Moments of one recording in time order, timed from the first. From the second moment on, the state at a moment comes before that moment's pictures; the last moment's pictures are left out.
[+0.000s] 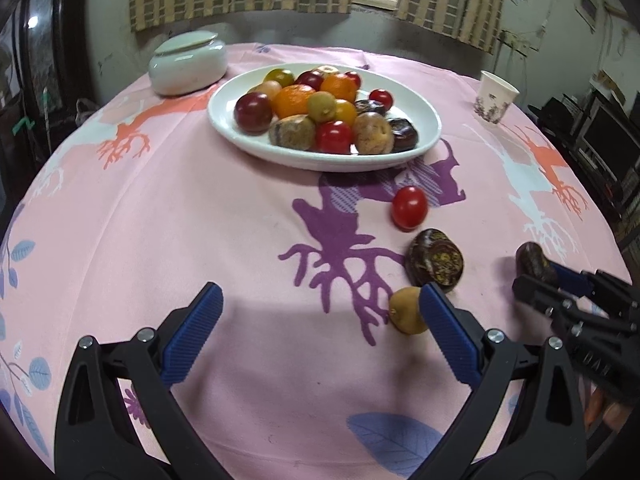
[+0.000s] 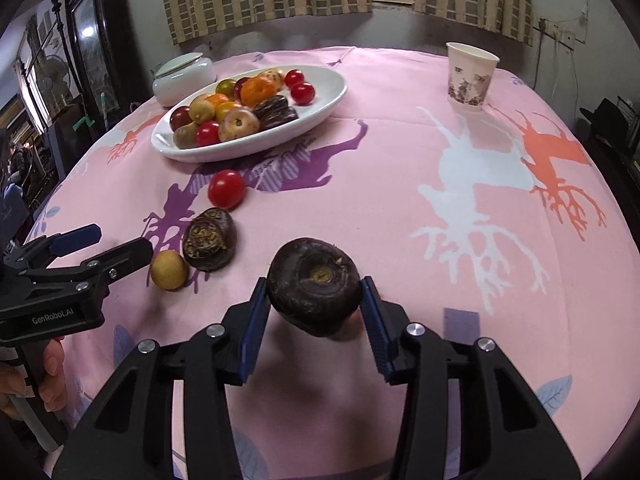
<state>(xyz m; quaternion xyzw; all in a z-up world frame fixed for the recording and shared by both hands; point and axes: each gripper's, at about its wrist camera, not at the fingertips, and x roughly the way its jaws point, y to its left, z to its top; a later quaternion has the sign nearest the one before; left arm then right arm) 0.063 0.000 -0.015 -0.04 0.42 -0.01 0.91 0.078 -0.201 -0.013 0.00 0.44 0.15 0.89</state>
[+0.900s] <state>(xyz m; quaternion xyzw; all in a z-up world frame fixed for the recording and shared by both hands) 0.061 -0.036 -0.028 -0.01 0.43 -0.10 0.90 0.067 -0.208 0.005 0.02 0.41 0.18 0.89</state>
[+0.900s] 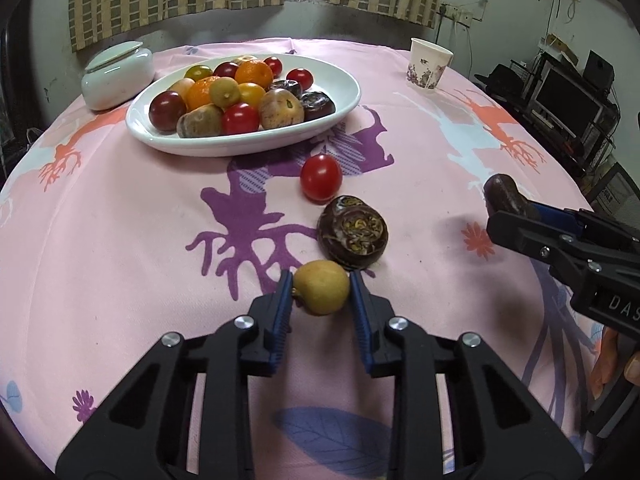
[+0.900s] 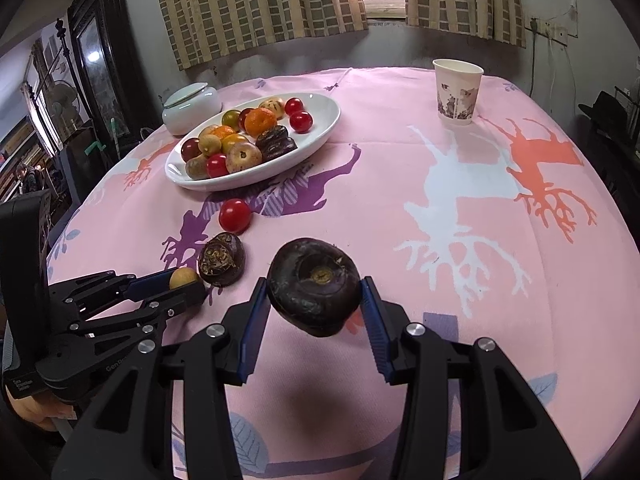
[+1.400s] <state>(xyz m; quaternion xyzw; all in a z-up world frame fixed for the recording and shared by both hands) 0.061 -0.018 0.014 -0.02 0.38 -0.08 0.92 0.070 -0.211 0.013 0.05 0.41 0.19 0.89</state>
